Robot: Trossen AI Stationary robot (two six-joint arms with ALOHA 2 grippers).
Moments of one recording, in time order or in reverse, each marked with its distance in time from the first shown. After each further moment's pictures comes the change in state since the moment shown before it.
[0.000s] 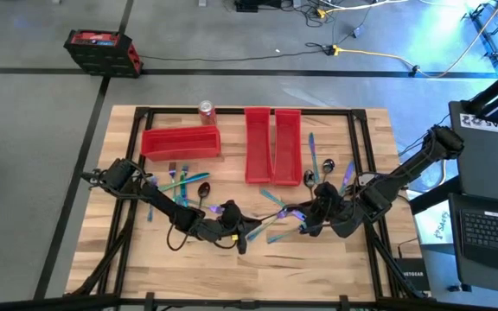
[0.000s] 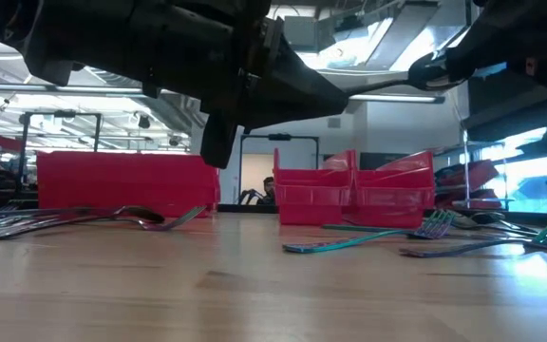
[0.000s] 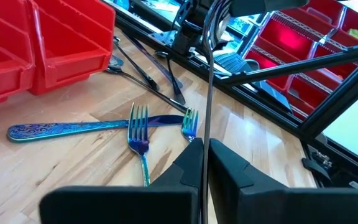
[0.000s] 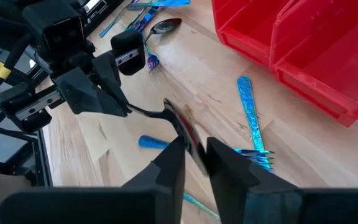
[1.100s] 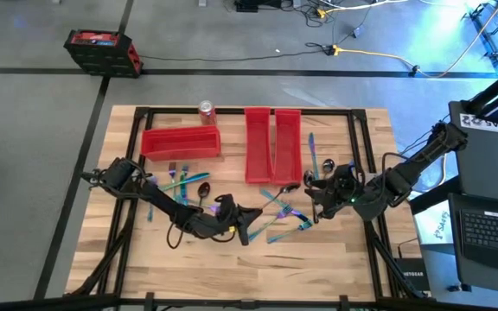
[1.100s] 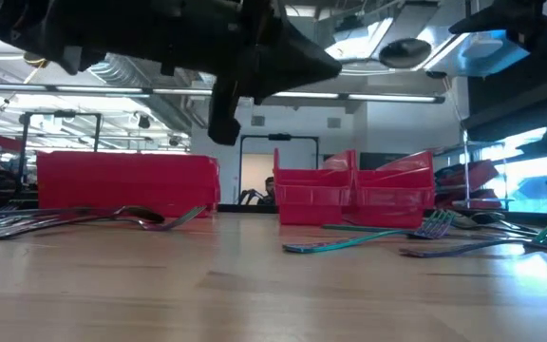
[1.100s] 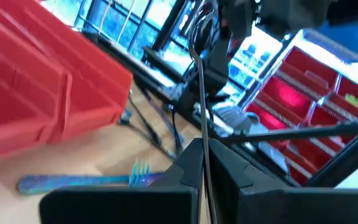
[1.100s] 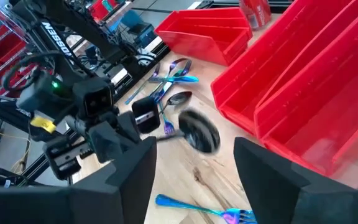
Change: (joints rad) left arm 0.004 -0.023 0.000 0.195 -0.131 0.056; right arm 0.000 -0.238 0.001 -0.014 0.190 -0.105
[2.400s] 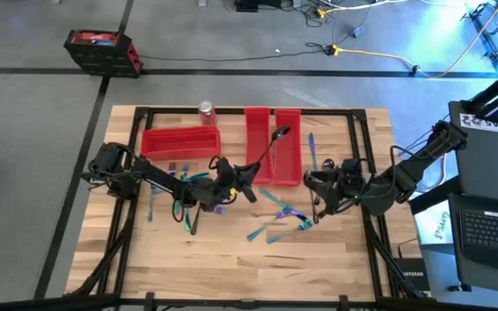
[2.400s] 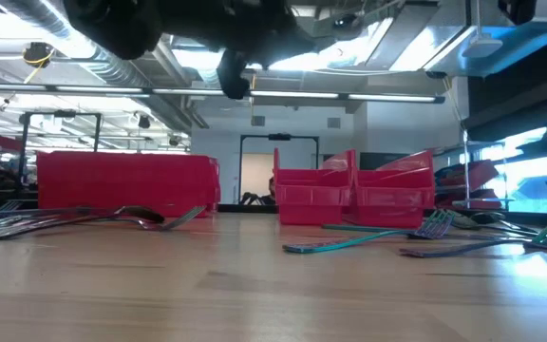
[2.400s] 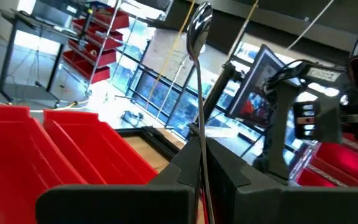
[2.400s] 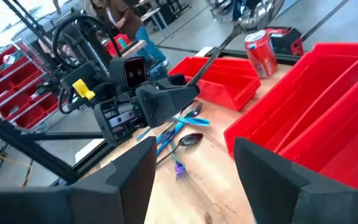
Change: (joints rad) left arm 0.236 -0.138 0.000 0.069 -0.052 0.261; right arm 0.000 -0.005 0.064 0.102 0.136 -0.174
